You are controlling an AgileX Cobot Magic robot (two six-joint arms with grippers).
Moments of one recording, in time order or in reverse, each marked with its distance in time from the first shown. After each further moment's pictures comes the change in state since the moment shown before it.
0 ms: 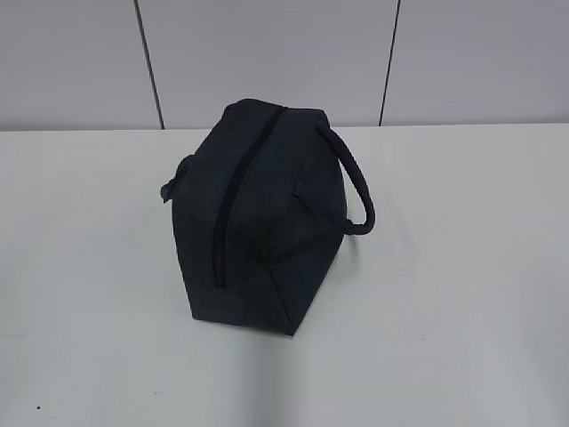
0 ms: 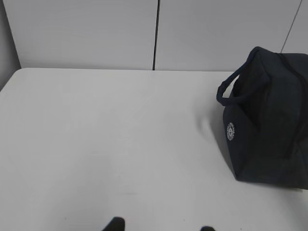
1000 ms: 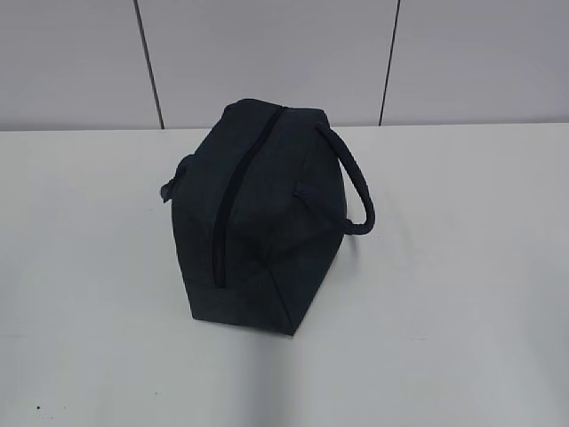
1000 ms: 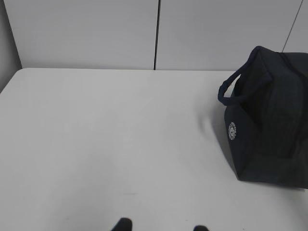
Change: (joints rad) left arm 0.000 0.000 0.001 0.004 0.000 0.000; right arm 0.000 0.000 0.000 -0.030 0.000 0.000
